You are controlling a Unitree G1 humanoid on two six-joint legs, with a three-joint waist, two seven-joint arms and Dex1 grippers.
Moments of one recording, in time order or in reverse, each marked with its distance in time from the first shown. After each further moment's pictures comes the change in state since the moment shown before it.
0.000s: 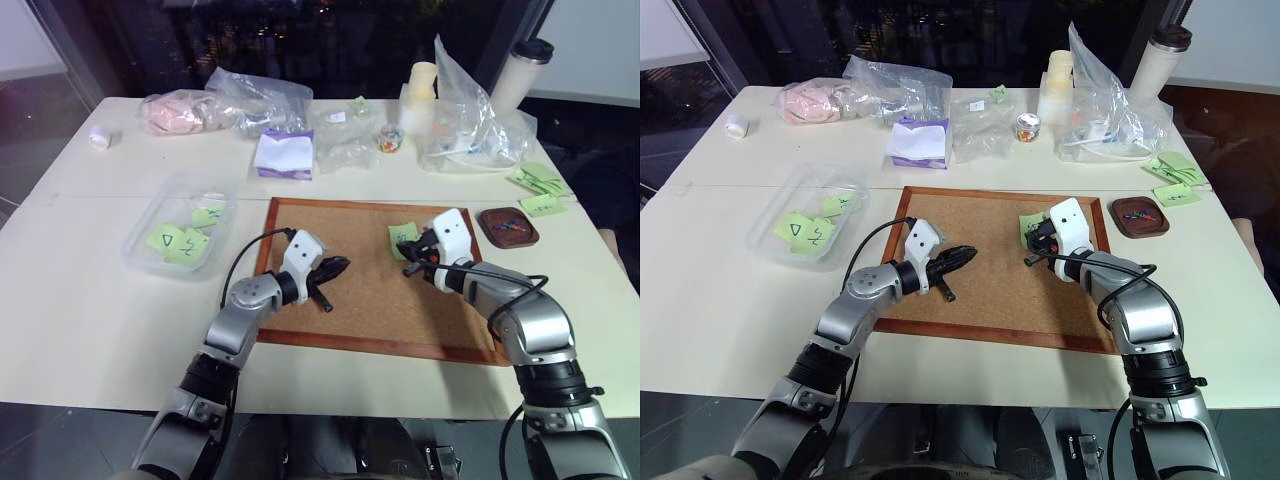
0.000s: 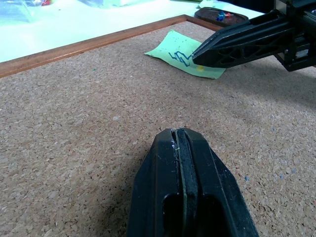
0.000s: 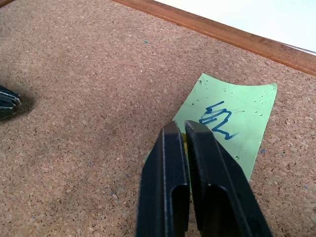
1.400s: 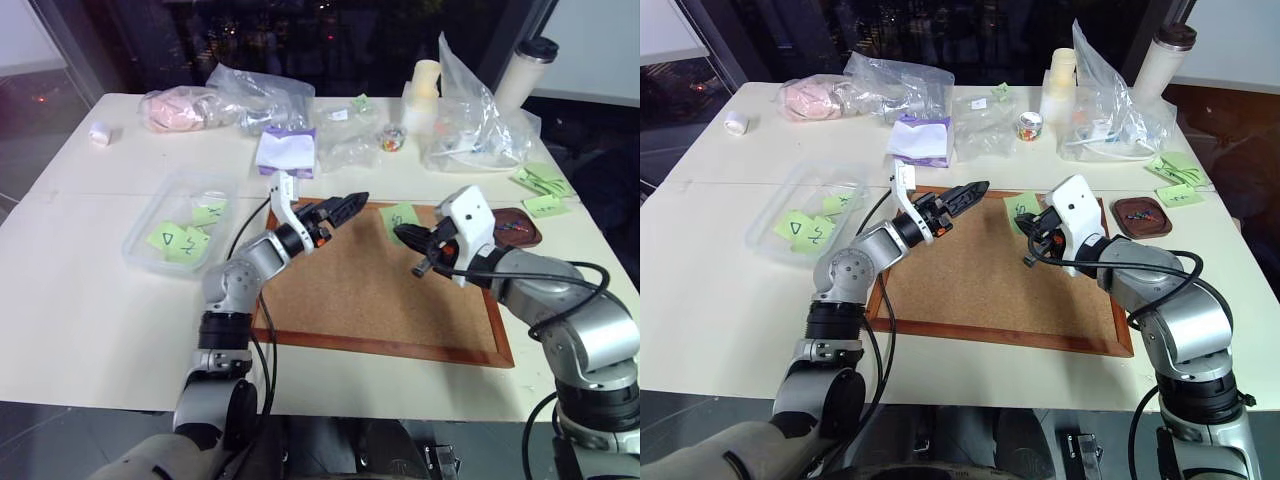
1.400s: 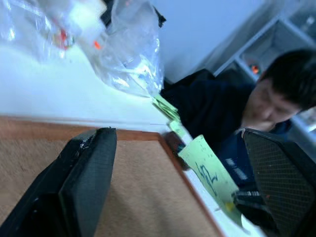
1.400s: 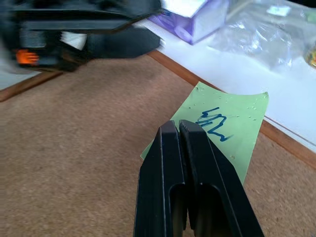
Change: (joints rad) left arm -0.283 -0.224 0.432 0.108 -0.548 0.535 0.148; right arm 0.022 -0.119 -0.075 -0.473 0.154 0.243 0.031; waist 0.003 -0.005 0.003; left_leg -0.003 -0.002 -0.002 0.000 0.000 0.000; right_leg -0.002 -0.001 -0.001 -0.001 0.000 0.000
